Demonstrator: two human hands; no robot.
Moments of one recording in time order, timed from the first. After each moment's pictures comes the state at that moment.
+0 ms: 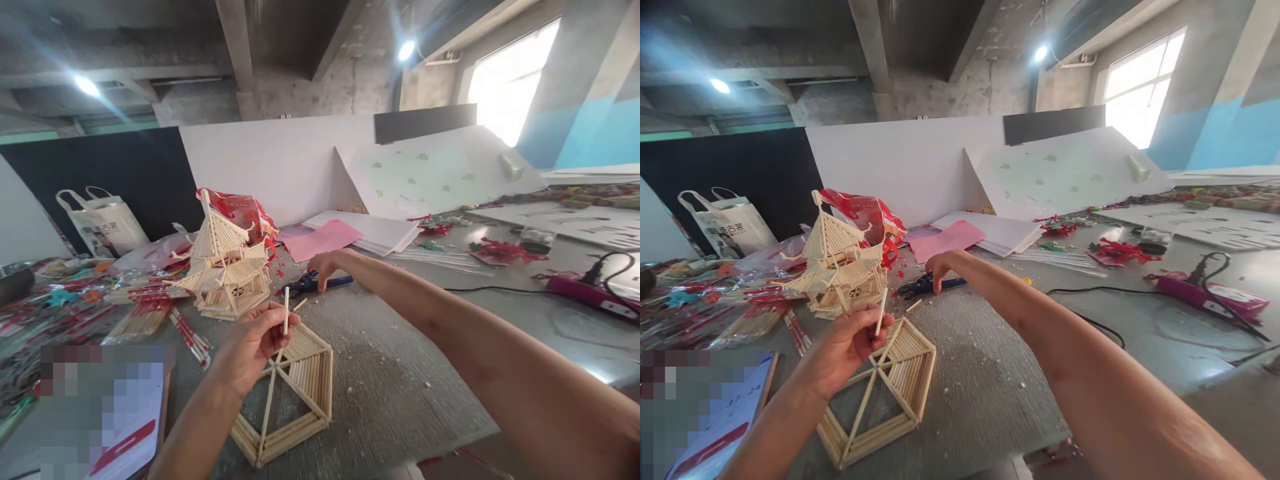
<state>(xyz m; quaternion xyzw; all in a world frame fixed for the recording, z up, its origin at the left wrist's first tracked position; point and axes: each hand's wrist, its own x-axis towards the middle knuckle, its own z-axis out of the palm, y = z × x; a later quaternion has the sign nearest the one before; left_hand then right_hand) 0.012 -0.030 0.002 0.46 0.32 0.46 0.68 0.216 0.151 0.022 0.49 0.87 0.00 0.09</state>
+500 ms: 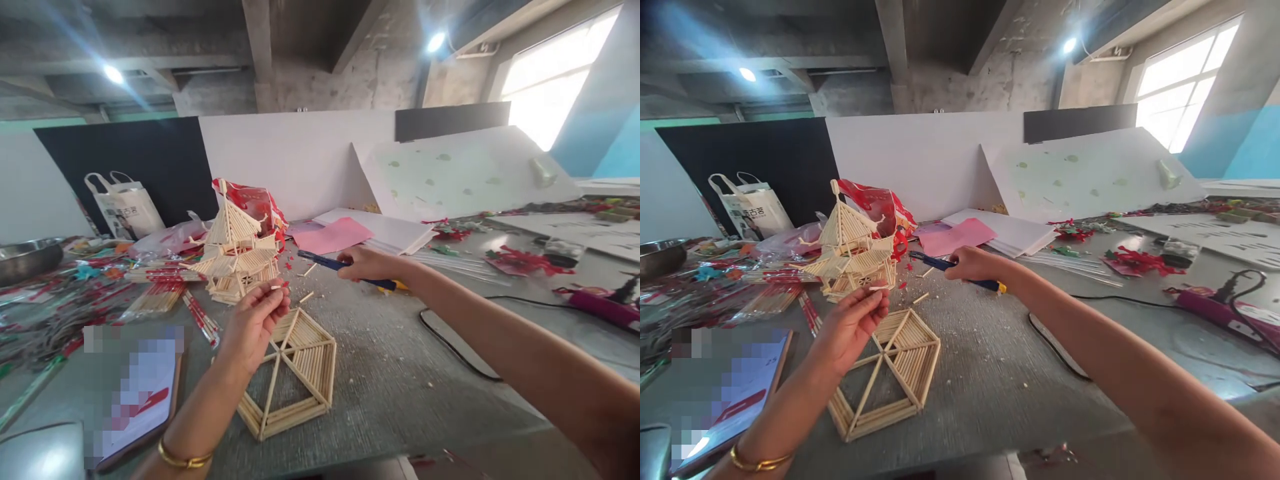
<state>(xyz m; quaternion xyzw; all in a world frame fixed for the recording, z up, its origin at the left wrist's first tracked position) 0.012 -0.027 0.000 0.39 0.32 0.62 0.59 0.244 0.042 0.060 0.53 0.83 -0.14 -0.09</state>
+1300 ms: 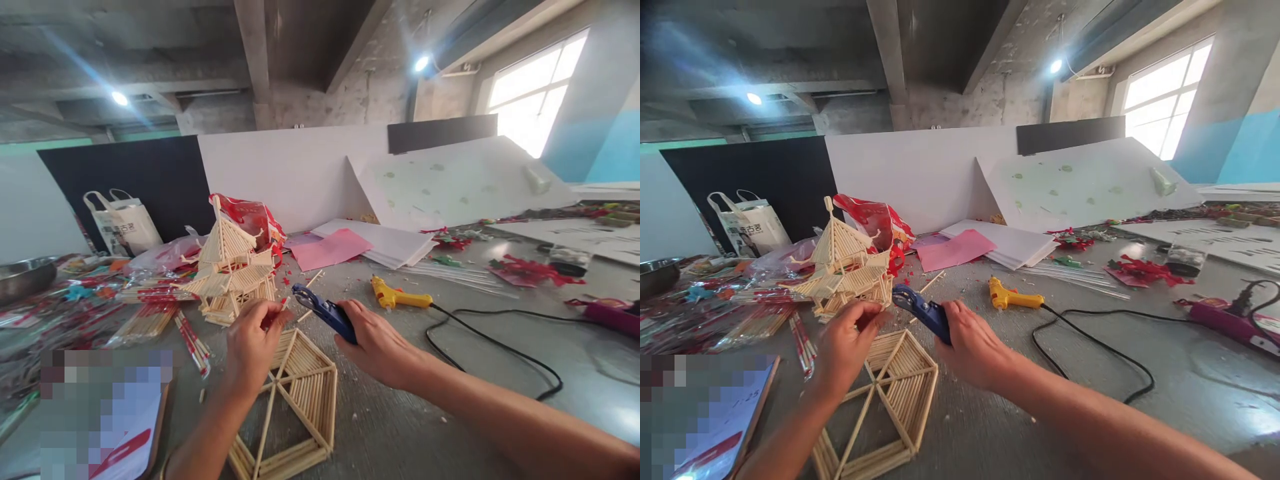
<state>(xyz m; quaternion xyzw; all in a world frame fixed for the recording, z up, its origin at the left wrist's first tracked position) 0.016 -0.015 -0.003 0.71 0.48 0.52 0.01 0.223 -0.032 -0.005 0.52 0.81 -0.04 -0.25</state>
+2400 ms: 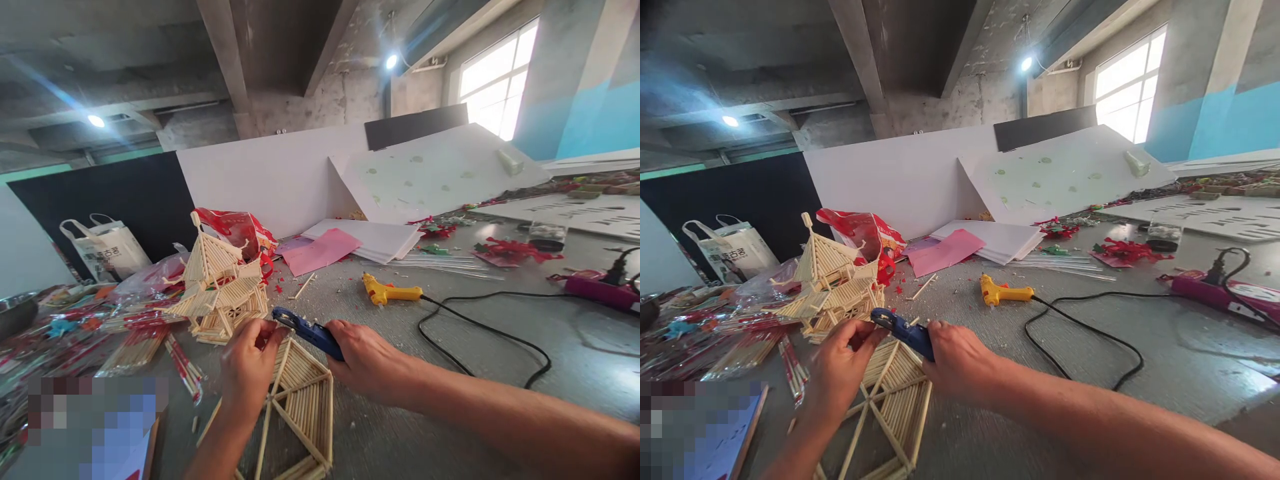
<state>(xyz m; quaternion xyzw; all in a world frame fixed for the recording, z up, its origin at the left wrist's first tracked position) 0.025 -0.017 -0.008 0.71 0.52 0.47 -0.02 0.214 -0.043 -0.003 0.55 0.81 -0.08 -0.20</state>
